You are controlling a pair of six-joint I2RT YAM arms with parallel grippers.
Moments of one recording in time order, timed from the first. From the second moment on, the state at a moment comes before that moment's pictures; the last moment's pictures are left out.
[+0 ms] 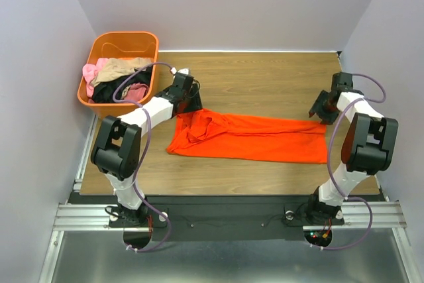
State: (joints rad) left arm -0.44 1.74 1.20 -0.25 -0.11 -0.53; right arm -0.24 1.74 1.21 -0.56 0.03 0.36
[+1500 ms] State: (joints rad) left arm -0.32 1.79 1.10 -0.21 -0.08 -0.55; right arm -0.24 1.78 1.18 -0.61 0.16 0.36
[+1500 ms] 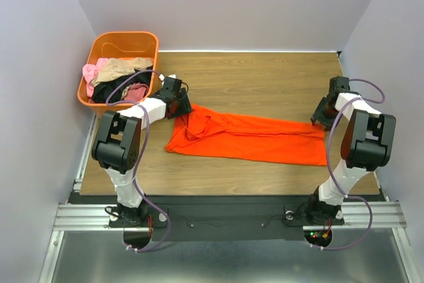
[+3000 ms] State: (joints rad) left arm -0.31 2.09 1.65 -0.24 0.13 -0.64; right arm -0.37 1.94 1.33 -0.51 0.06 0.37
